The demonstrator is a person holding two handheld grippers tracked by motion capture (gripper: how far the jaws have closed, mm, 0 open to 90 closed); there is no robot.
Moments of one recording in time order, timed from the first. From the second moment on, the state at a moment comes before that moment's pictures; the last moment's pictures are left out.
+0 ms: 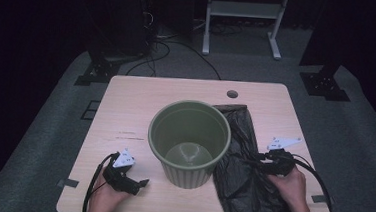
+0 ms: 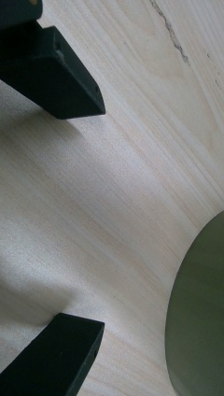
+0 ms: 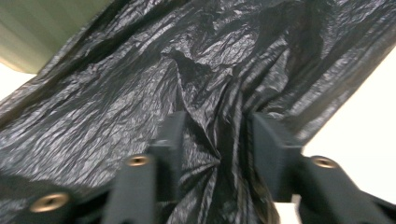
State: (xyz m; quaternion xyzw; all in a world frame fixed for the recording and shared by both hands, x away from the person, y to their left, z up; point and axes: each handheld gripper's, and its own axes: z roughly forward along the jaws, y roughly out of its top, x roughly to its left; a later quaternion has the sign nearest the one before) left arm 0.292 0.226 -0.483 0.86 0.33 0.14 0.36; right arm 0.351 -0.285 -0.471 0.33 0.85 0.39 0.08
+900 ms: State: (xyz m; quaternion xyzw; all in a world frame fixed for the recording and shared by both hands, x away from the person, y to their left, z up) left arm 0.292 0.226 -0.483 0.86 0.33 0.14 0.36; right arm 0.364 -0.220 -0.477 0.32 0.85 0.41 0.04
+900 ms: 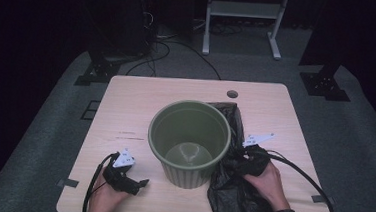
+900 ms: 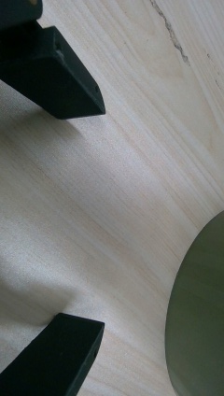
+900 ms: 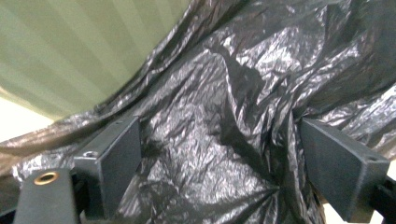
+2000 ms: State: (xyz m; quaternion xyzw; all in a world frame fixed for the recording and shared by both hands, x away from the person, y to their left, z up) left arm 0.292 0.226 -0.483 0.86 0.32 0.14 0.36; right arm 0.348 -0.193 -0.476 0.27 0.88 0.38 0.08
